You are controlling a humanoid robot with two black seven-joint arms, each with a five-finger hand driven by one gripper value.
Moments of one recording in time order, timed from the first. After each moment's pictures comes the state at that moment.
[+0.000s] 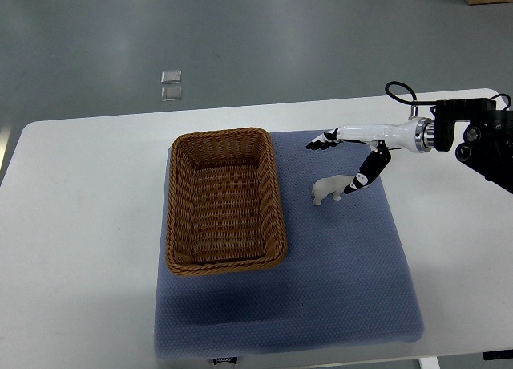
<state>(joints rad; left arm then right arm) 0.06 0.00 -0.16 -0.15 0.04 -0.01 0.06 0.94 -0.48 0.36 0.89 -1.44 0.40 0.40</state>
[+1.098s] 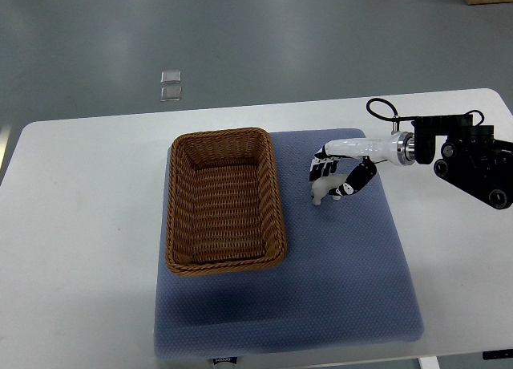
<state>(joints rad) 0.06 0.00 -0.16 -0.15 0.04 -0.01 0.06 0.96 -0.41 0.28 0.83 -1.46 0.35 0.40</state>
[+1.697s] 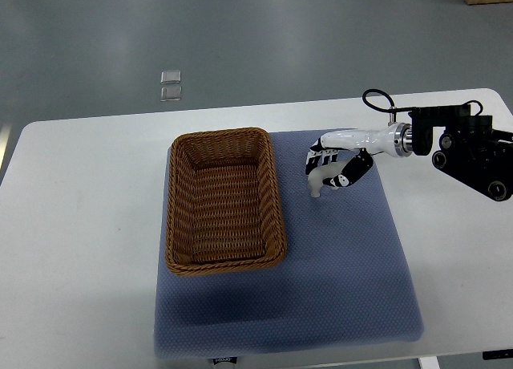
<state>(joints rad) 0.06 0.00 -0.16 -0.15 0.04 -0.01 0.06 1.00 -0.41 0.27 0.84 -1.45 0.35 0.41</state>
